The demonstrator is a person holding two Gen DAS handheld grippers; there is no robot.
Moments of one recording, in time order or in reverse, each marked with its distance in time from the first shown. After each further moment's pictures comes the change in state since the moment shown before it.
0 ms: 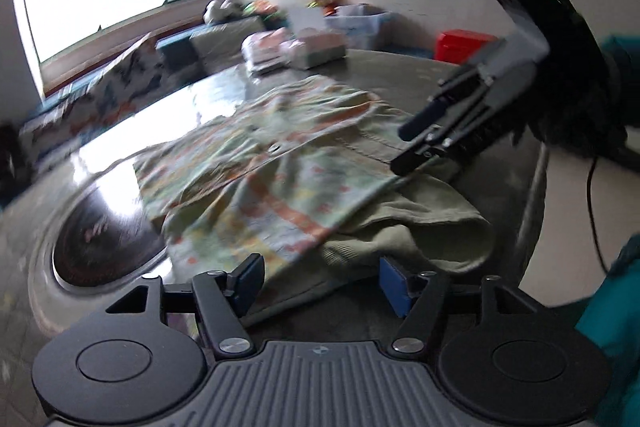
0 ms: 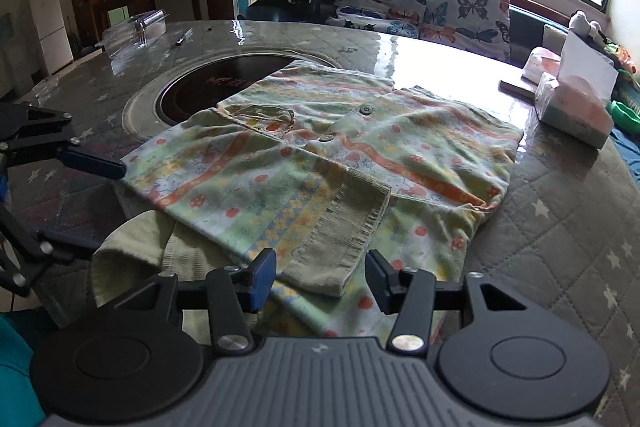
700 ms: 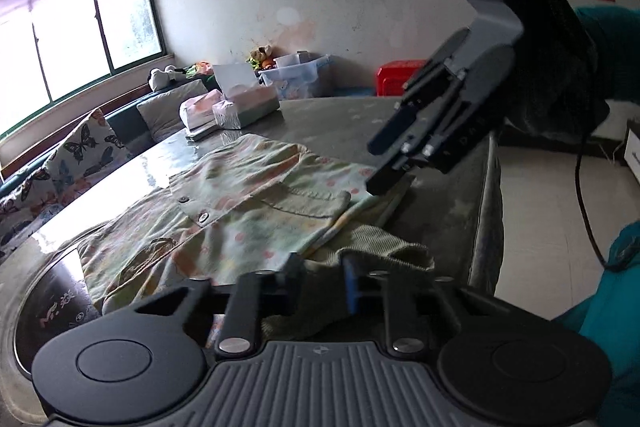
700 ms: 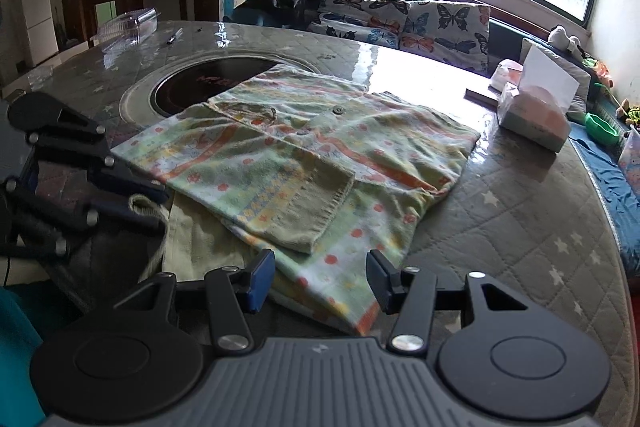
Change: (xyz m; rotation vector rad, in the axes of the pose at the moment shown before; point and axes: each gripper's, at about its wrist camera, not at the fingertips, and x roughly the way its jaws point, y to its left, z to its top) left arm 0.016 -0.021 0.012 0.082 -0.159 -0.126; right arm -0.044 -0.002 -0.018 -0.034 -0.007 -0.077
